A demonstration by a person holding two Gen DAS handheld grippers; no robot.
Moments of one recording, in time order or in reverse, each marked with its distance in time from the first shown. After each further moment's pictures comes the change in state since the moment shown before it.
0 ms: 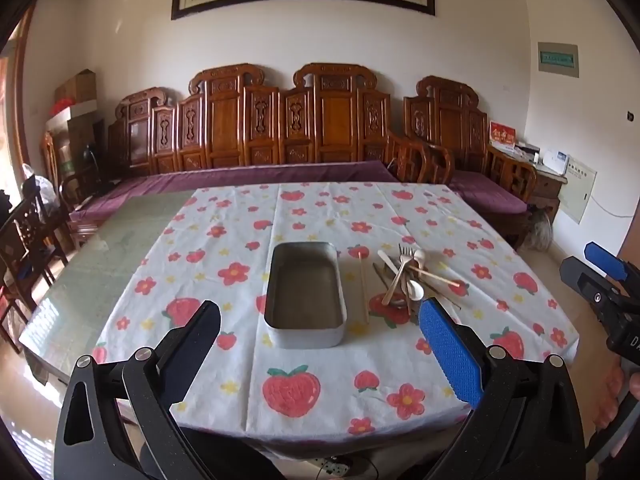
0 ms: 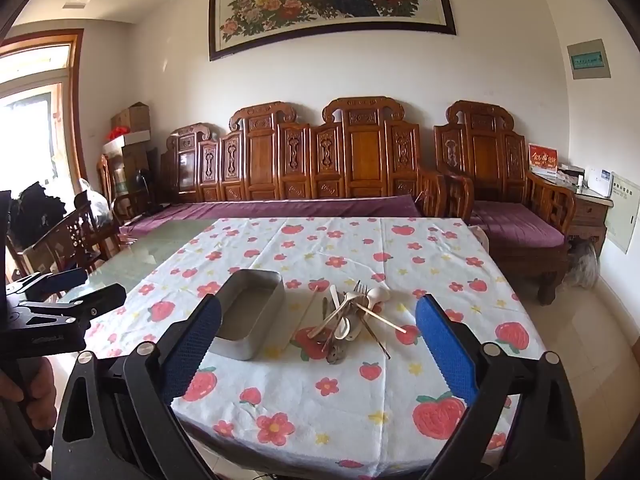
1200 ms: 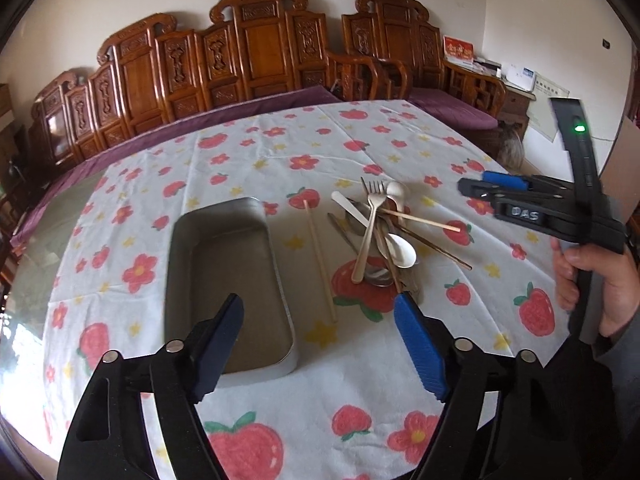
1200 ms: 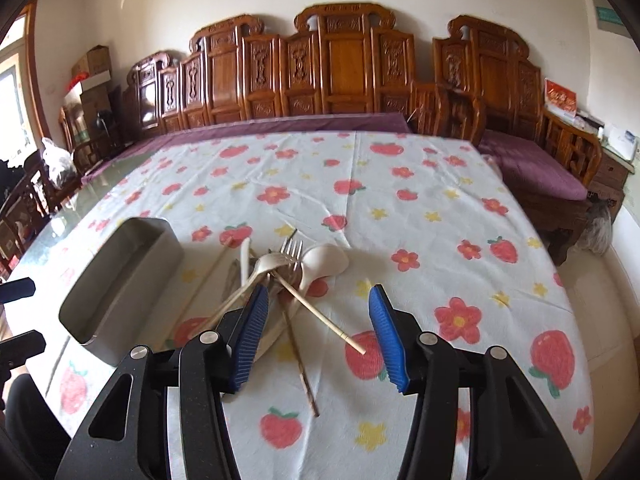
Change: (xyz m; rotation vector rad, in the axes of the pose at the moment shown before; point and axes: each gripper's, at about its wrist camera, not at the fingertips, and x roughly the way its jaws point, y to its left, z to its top) left arm 0.179 -0.048 -0.003 0.183 0.252 -0.169; right arm 0.260 -0.121 -0.007 -0.039 0.315 -0.041
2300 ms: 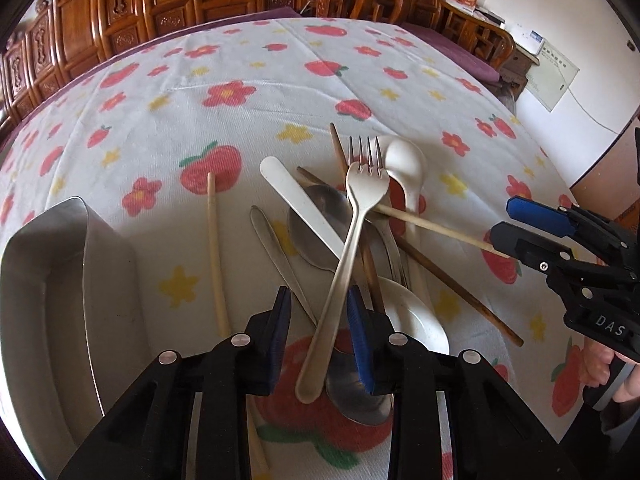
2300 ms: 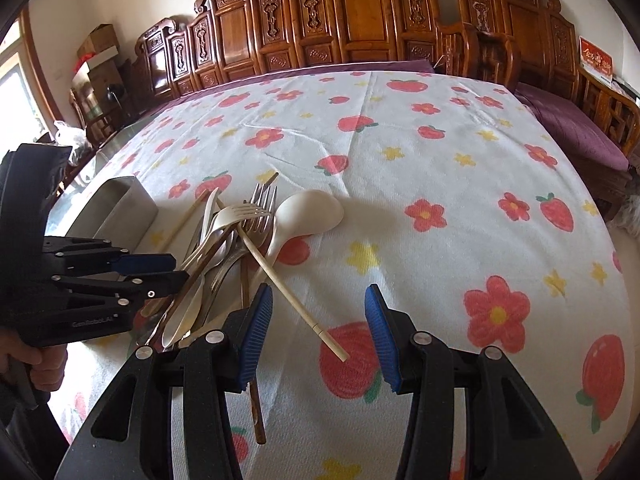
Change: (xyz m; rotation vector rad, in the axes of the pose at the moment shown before) left arm 0.188 -0.028 0.053 -0.022 0.250 -0.140; right arm 0.067 -0.032 -0.024 0.041 0.151 0.140
